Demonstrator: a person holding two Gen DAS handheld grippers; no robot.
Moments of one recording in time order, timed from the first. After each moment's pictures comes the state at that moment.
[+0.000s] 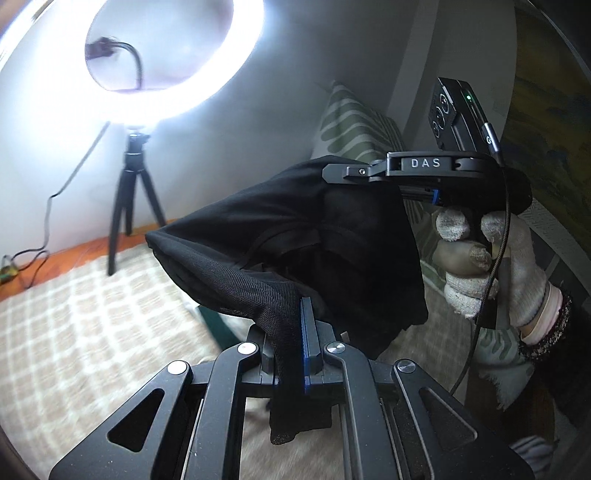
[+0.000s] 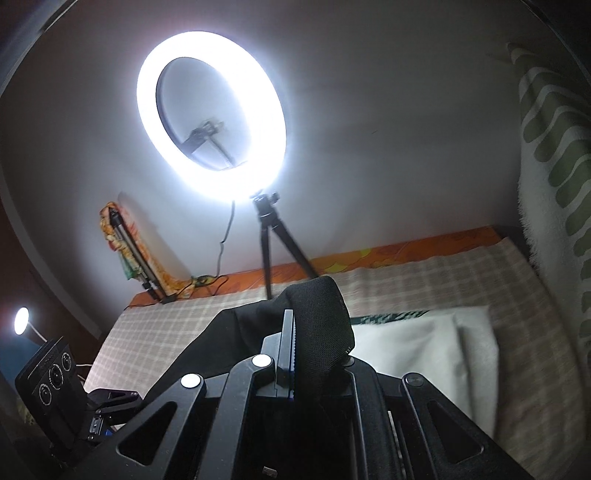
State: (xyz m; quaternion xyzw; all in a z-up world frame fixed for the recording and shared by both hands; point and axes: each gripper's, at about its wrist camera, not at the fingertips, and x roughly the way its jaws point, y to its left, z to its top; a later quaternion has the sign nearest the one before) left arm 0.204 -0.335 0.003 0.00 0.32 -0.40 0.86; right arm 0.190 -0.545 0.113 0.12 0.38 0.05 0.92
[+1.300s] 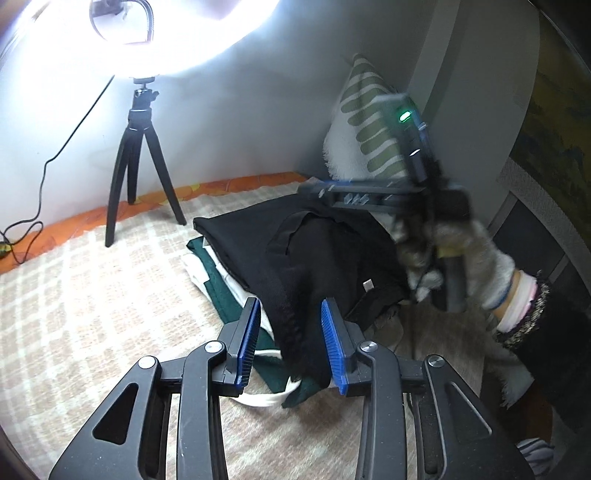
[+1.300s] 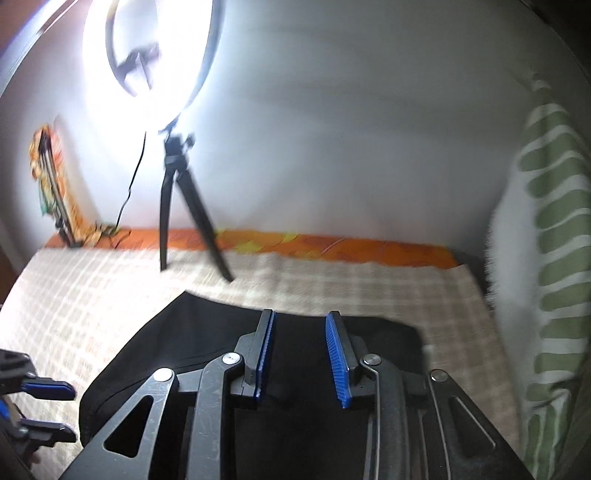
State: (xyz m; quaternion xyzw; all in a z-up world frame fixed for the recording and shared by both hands) left arm 0.217 -0.331 -0.022 0.01 0.37 -0.38 0.85; right arm 0.243 -0.559 0.037 -0.04 0.44 -0.02 0.90
